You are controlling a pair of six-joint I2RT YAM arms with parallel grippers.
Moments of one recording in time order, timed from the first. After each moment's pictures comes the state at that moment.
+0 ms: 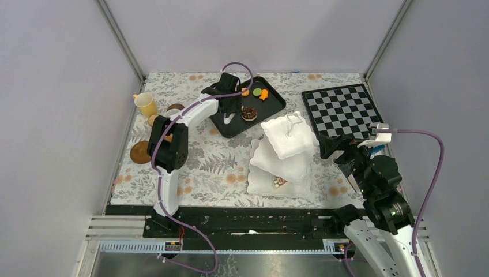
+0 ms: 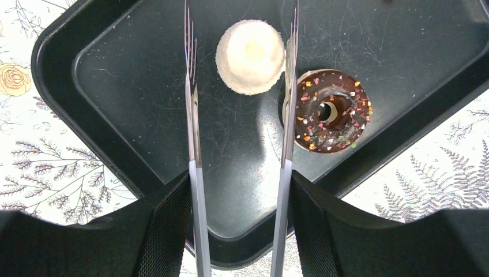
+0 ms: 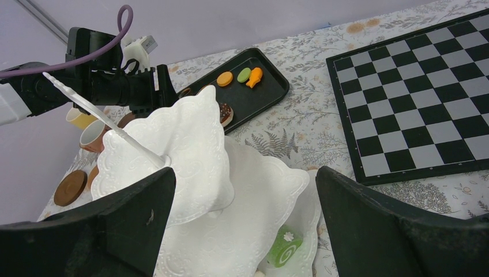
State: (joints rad) left arm -0.45 2.07 1.71 -0.52 -0.16 -0.35; right arm 0.37 0.38 0.77 -0.48 0.14 0.41
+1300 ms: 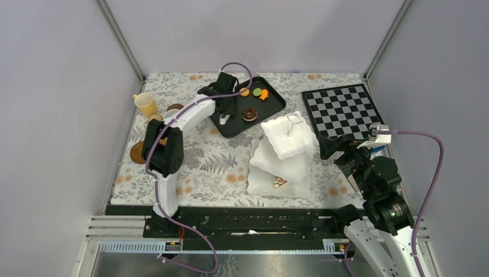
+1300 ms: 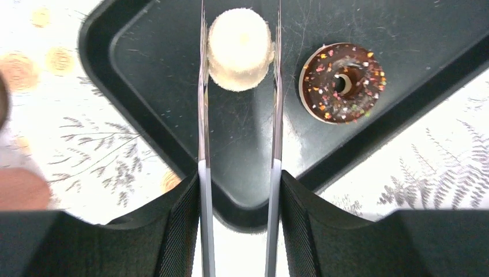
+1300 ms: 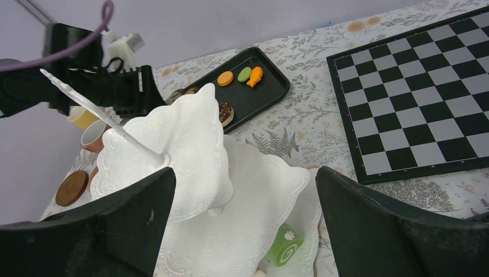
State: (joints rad) left arm -0.46 2.02 1.68 -0.58 -0.19 -0.31; right arm 0.37 0.36 0.75 -0.48 0.14 0.42
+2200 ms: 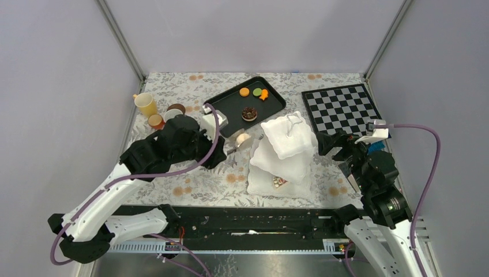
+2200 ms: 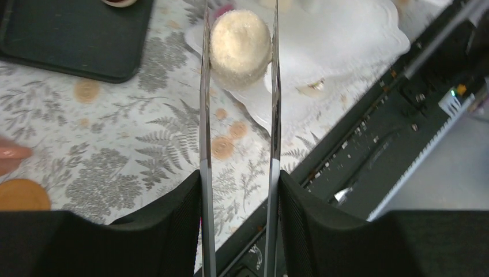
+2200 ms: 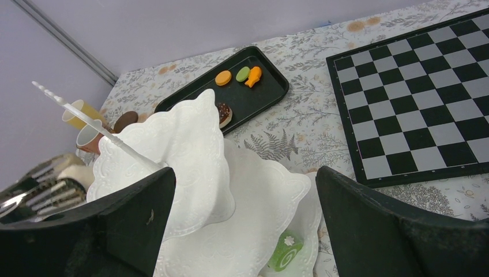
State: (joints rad) left arm -0.79 0.97 1.29 -0.94 0.05 -0.11; right arm 0.37 0.42 0.77 -0.45 0.14 0.41
